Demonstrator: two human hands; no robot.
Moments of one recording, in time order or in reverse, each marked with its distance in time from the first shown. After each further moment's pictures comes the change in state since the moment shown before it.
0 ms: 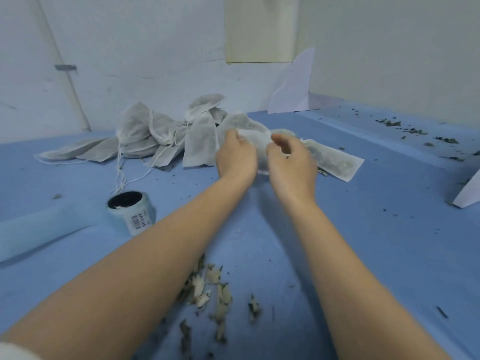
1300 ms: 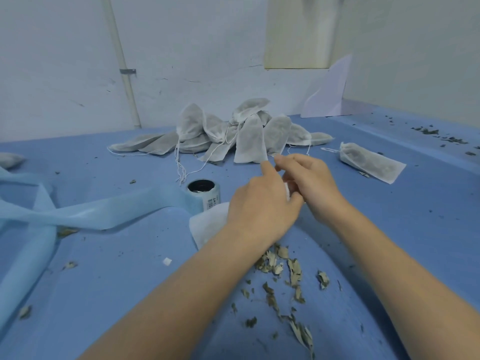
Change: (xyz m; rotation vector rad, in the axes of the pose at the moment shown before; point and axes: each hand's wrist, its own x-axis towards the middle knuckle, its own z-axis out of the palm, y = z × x) left_hand -0.084 -0.024 -0.106 0.605 -0.174 0.376; right_hand -0.043 -0.024 0.025 0.222 -0.448 0.054
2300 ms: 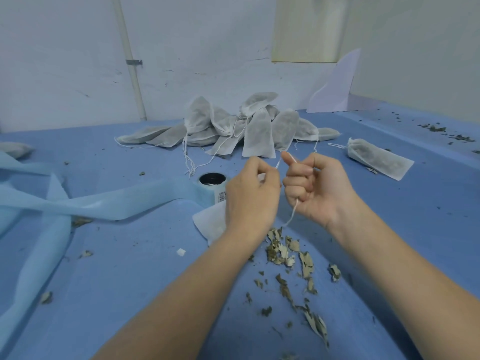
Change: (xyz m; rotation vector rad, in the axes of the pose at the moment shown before) left_hand -0.007 -0.022 0.002 -0.698 0.225 -0.278; right_hand -0.019 -0.022 0.012 1.010 -0.090 0.572
